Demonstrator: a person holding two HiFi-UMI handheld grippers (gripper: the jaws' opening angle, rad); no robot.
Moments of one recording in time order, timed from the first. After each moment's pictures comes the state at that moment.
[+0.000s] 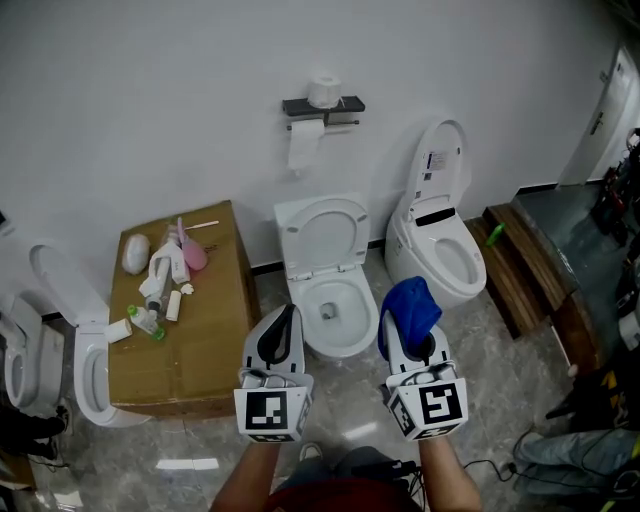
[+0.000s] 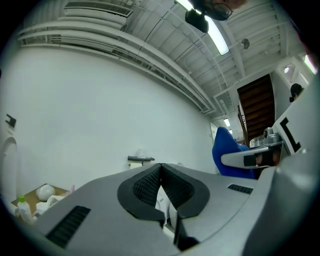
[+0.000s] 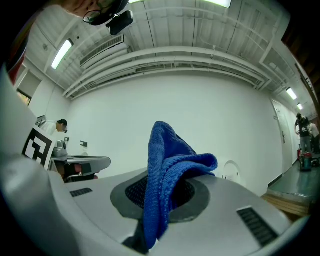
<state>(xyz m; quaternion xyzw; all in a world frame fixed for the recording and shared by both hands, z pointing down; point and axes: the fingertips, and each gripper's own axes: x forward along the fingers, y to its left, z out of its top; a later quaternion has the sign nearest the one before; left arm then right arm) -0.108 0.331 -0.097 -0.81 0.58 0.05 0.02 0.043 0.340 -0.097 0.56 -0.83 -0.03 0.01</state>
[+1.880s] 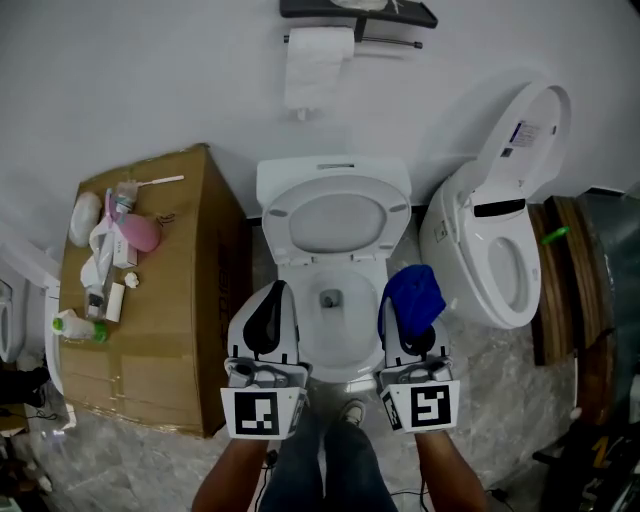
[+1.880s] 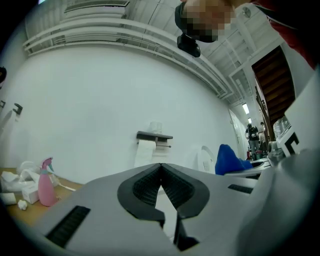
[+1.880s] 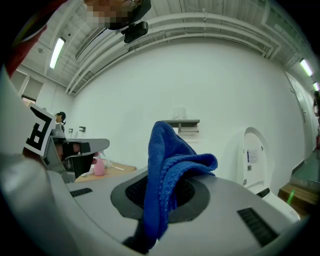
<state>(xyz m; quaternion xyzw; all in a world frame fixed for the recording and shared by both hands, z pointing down) -0.067 -0.008 0.115 -0.76 0.65 0.05 0.02 0.085 -0.024 0.158 0.50 -0.86 0.02 0.05</state>
